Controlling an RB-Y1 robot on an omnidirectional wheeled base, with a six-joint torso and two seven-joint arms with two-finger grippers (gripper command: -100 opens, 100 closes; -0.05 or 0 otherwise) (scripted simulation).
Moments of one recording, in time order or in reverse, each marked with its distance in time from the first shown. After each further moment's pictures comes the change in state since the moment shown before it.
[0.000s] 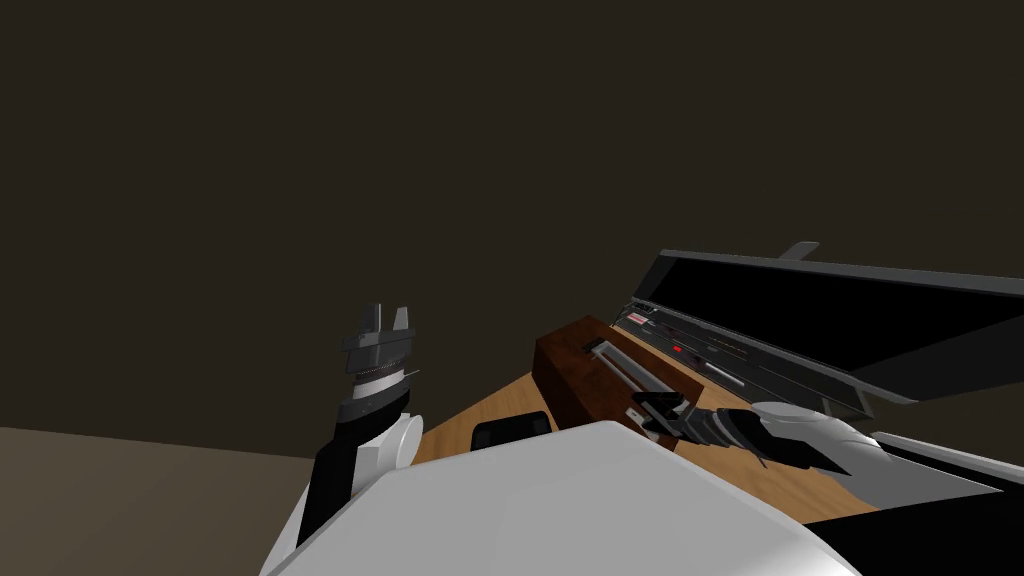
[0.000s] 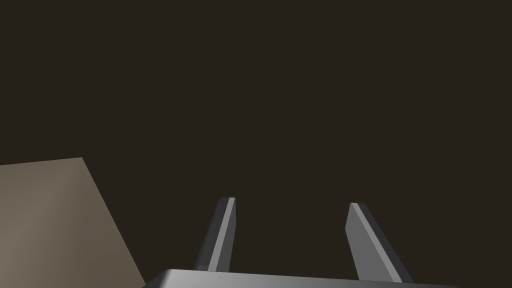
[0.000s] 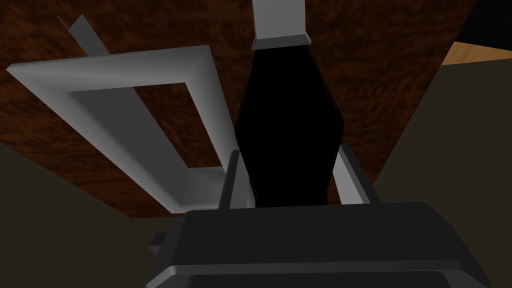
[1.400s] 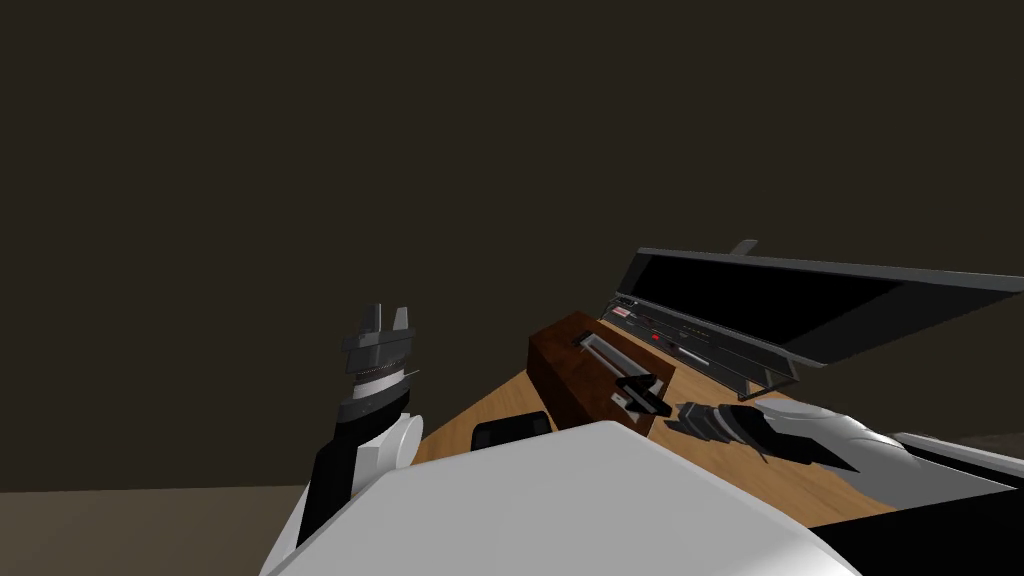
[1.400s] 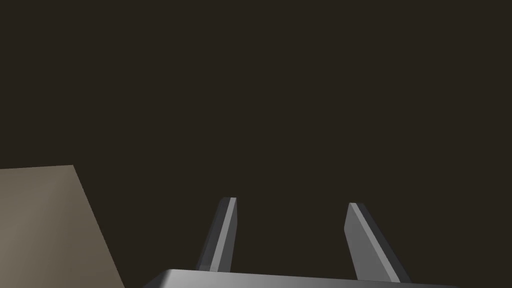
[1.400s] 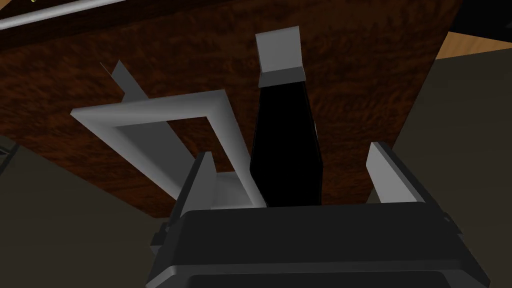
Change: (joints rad) left arm 0.000 0.000 0.000 0.000 0.000 0.000 0.000; right arm 0.023 -0.042 -0.015 -0.055 -0.024 -0.009 0.001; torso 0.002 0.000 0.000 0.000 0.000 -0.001
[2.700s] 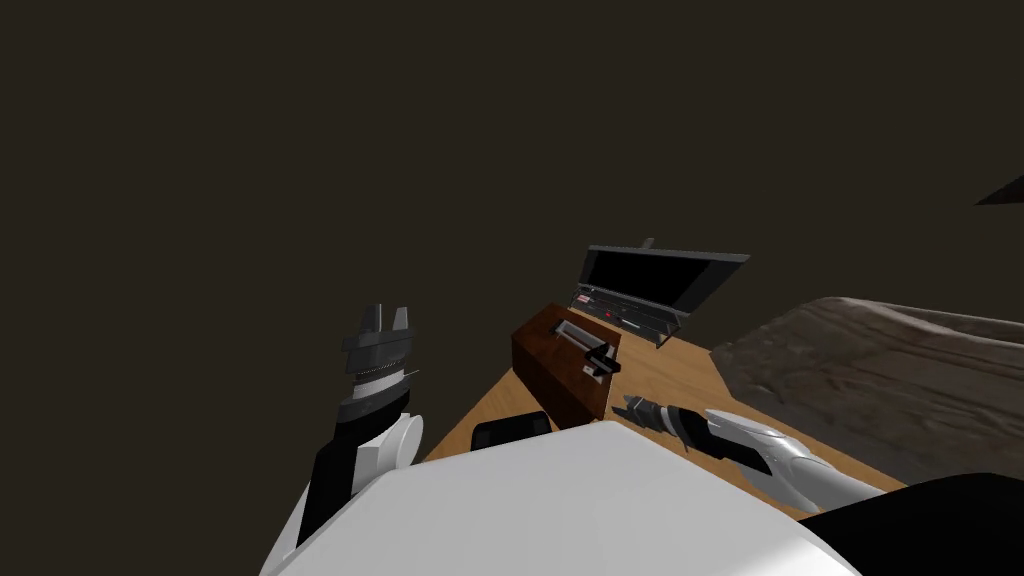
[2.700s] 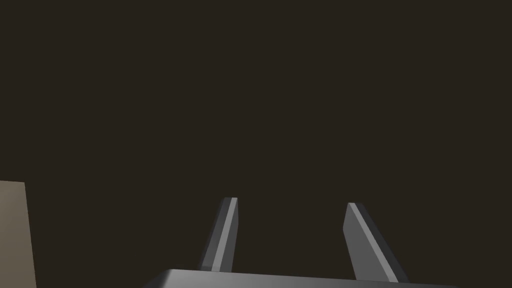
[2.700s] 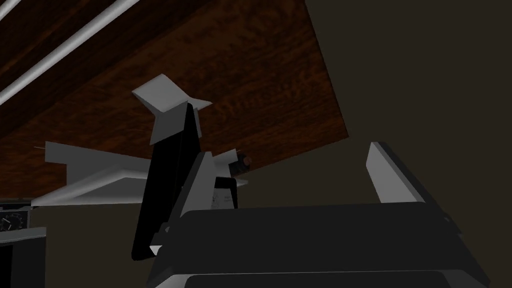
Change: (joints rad) left arm 0.000 0.000 0.000 0.000 0.000 0.000 0.000; right arm 0.114 0.157 -0.145 -0.291 -0.135 0.082 0.074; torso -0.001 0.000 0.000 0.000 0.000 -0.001
